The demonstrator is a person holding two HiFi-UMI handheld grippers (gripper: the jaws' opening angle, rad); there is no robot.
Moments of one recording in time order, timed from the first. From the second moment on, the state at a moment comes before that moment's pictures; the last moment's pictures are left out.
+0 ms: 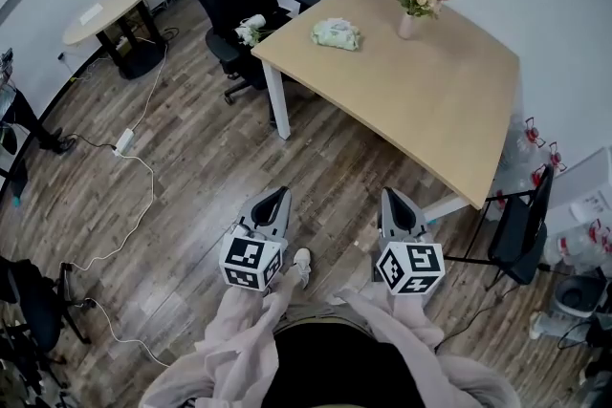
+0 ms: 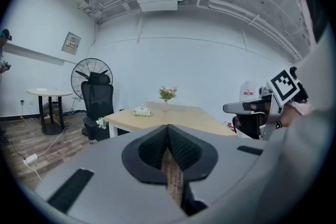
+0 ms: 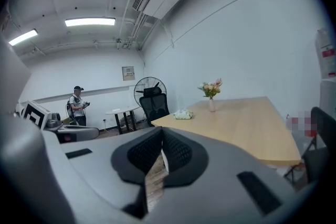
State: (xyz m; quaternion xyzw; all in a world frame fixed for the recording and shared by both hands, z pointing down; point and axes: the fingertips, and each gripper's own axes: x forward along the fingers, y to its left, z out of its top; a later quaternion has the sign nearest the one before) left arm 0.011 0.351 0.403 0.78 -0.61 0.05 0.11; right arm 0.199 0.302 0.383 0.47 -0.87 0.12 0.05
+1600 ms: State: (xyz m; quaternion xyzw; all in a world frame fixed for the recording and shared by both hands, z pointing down) left arm -0.082 0.203 0.425 0.80 -0.58 0.06 0.13; right arm 0.110 0.166 0.405 0.50 -0.85 0.14 0.06
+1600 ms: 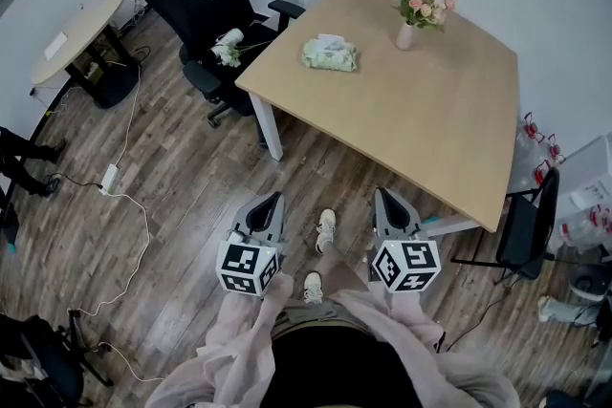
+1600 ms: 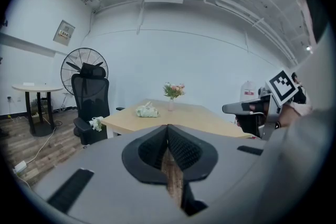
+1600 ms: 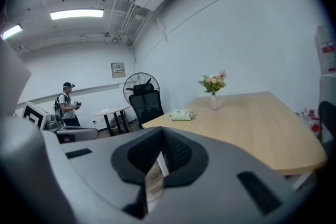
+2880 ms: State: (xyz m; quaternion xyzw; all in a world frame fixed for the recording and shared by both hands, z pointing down) left arm -0.095 0.033 0.428 0.80 -0.59 0.06 0.15; right arm 0.097 -0.015 0.412 0.49 -0.85 0.16 0.08
